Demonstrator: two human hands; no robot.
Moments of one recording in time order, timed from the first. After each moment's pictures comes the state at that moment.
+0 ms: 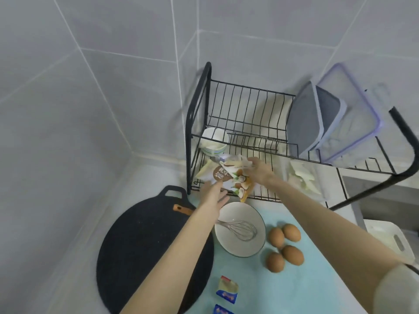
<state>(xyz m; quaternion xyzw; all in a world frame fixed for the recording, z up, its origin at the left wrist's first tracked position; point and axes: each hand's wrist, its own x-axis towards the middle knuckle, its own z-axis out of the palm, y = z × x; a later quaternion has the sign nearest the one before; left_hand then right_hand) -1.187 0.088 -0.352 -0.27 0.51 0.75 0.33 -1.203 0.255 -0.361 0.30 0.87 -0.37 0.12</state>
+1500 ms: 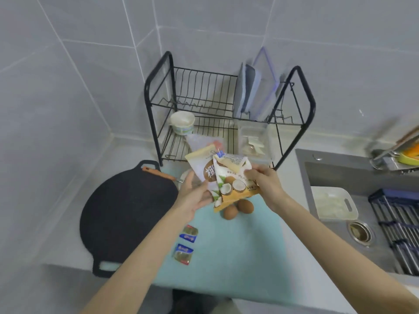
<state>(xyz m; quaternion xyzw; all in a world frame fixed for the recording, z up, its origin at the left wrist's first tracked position) -1.032 0.078 -0.309 -0.05 0.62 0.71 0.33 -0.980 0.271 -0.311 0.26 0.67 -0.69 -0.06</state>
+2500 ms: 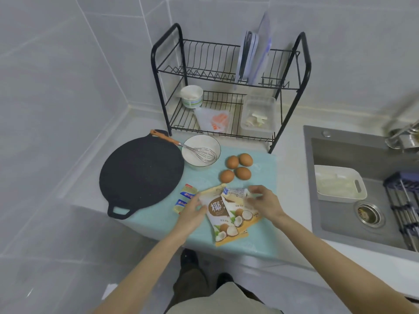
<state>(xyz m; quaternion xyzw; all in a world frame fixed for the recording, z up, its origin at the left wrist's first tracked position) -0.894 0.050 -0.374 -0.02 0.80 0.51 0.31 -0.860 0.270 -0.401 0.28 0.81 -0.51 0.08</state>
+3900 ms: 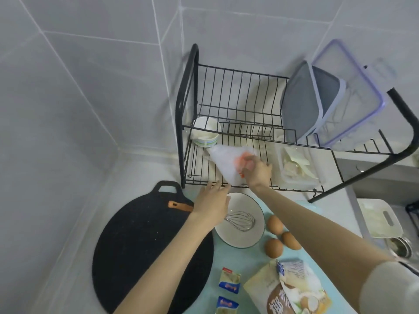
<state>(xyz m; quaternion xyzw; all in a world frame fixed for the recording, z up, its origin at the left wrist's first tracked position) -1.173 0.067 -0.369 0.36 0.91 0.09 0.20 -1.185 0.244 -0.423 0.38 0.88 -0.29 -0.03</state>
